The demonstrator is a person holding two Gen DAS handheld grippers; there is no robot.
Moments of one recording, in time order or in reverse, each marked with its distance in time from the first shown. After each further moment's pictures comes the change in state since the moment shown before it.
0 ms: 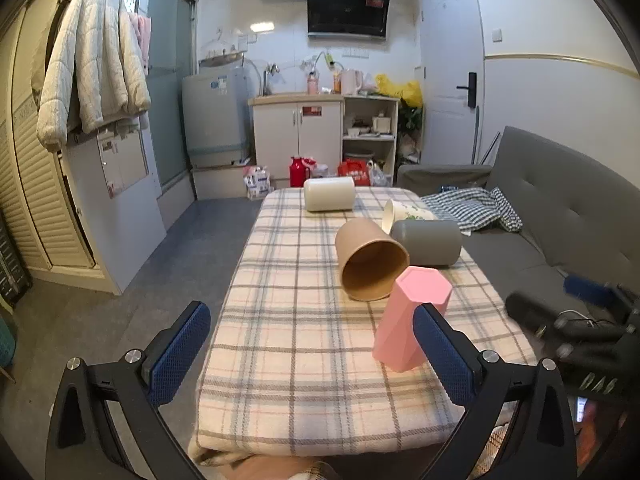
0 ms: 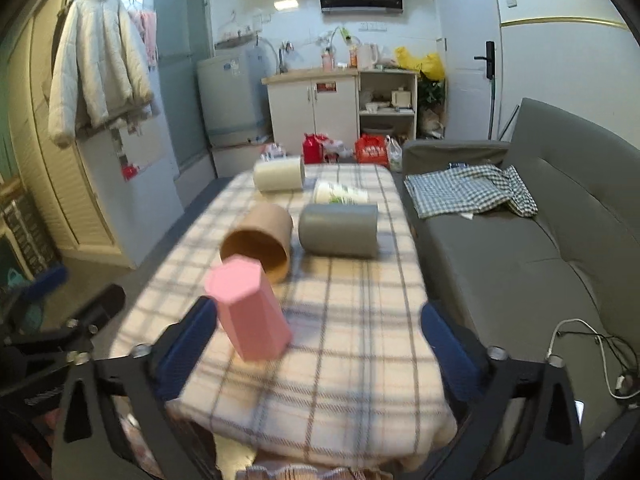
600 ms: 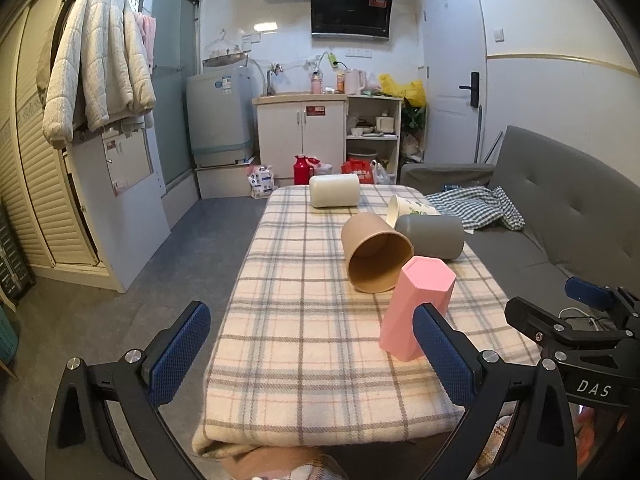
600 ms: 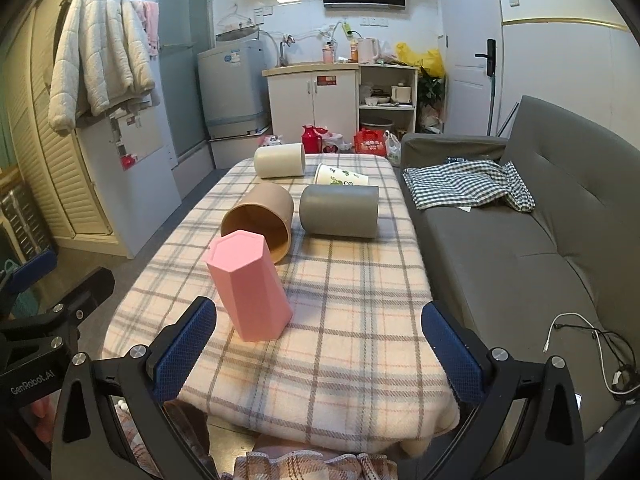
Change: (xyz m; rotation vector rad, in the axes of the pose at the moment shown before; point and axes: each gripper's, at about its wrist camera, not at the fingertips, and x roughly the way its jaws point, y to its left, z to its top) left arm -0.005 0.005 -0.009 -0.008 0.011 0.015; right arm -0.004 0.003 -0.011 -0.011 -0.007 -0.012
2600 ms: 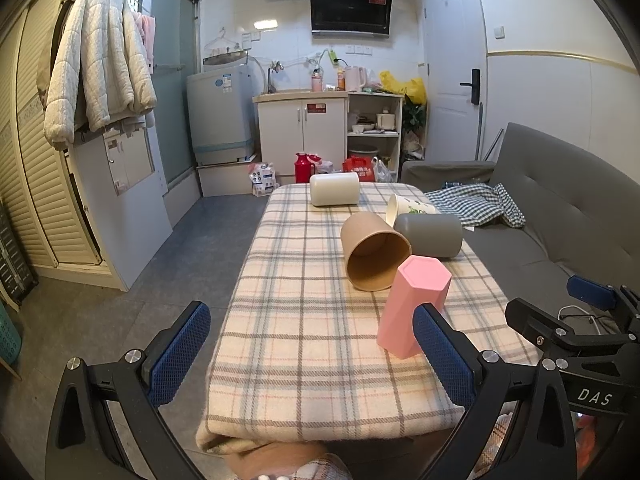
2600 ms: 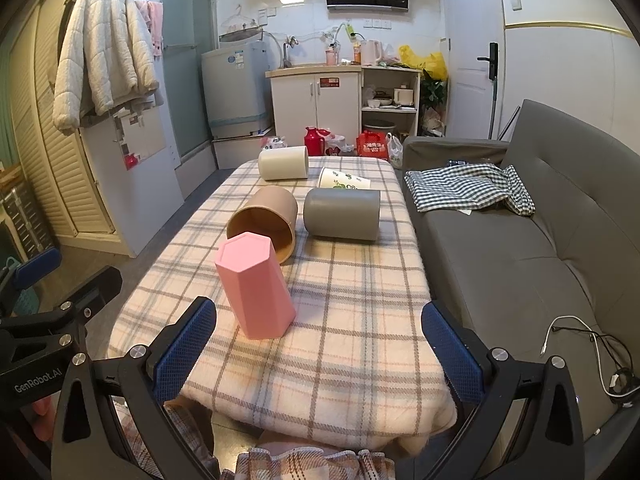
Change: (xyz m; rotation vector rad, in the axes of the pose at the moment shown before) left arm -0.006 -0.006 0.001 0.007 0.006 0.012; right arm -0.010 0.006 -0.003 -0.013 -0.005 0.003
